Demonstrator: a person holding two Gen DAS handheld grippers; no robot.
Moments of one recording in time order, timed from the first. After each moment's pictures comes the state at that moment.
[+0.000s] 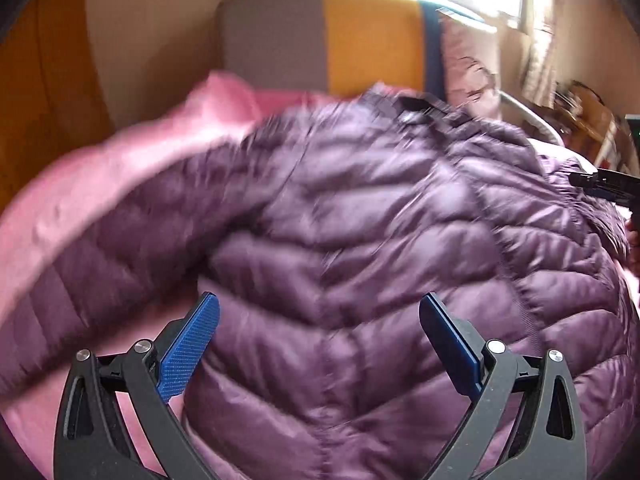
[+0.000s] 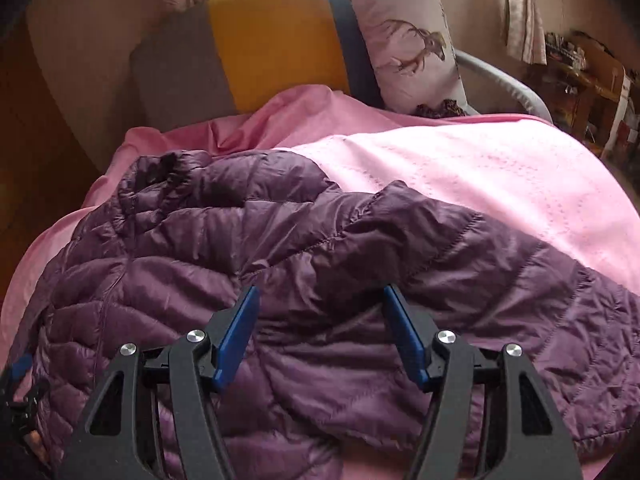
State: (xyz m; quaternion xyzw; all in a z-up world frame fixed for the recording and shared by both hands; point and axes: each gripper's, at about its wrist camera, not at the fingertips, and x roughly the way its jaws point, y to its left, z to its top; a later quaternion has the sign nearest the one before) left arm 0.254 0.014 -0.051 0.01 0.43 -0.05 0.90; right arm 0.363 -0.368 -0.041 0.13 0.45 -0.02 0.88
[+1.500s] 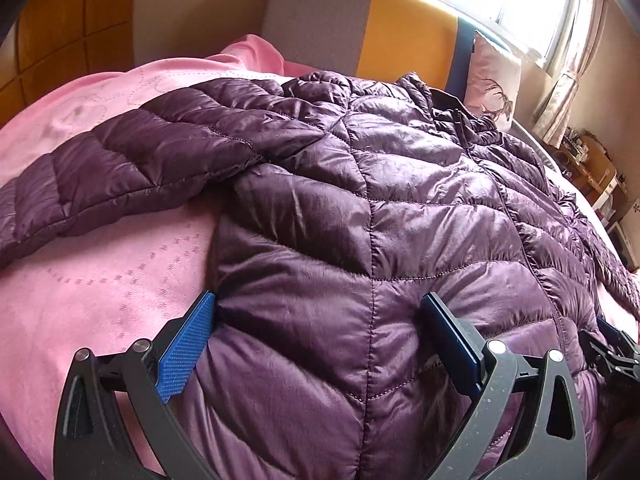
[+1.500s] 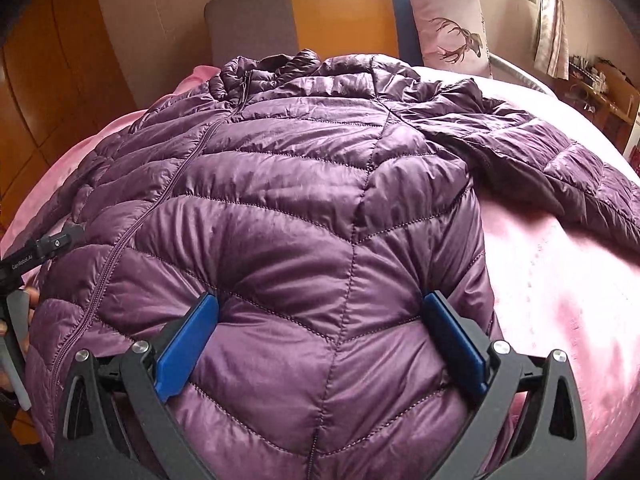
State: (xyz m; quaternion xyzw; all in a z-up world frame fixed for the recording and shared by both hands) left arm 0.226 0.044 -0.067 -0.07 0.42 -0.04 0.90; right arm 0.179 -0.272 -0.059 0.06 0.44 0.07 0.90
